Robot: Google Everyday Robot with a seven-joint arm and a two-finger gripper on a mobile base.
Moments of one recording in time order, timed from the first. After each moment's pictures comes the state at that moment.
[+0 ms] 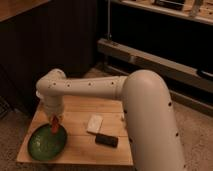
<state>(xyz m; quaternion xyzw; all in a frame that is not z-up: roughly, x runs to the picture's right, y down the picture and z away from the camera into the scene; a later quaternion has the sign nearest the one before) -0.269 0.158 0.751 -0.17 -0.38 -0.70 0.58</state>
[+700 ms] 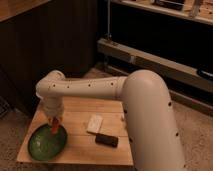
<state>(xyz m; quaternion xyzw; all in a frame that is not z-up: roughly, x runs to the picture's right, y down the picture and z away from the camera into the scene) -0.270 0.165 0.752 -0.17 -0.38 -0.70 0.58</state>
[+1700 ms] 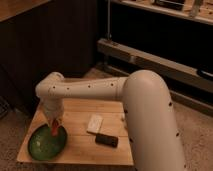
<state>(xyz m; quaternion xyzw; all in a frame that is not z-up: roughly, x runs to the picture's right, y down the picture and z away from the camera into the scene) -0.270 0.172 0.750 -0.17 -0.38 -0.70 0.57</state>
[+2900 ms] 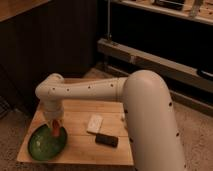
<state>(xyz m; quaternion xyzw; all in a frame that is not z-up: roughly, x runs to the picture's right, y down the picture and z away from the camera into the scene) -0.271 0.178 0.749 -0.17 -0.38 -0.71 0.57</state>
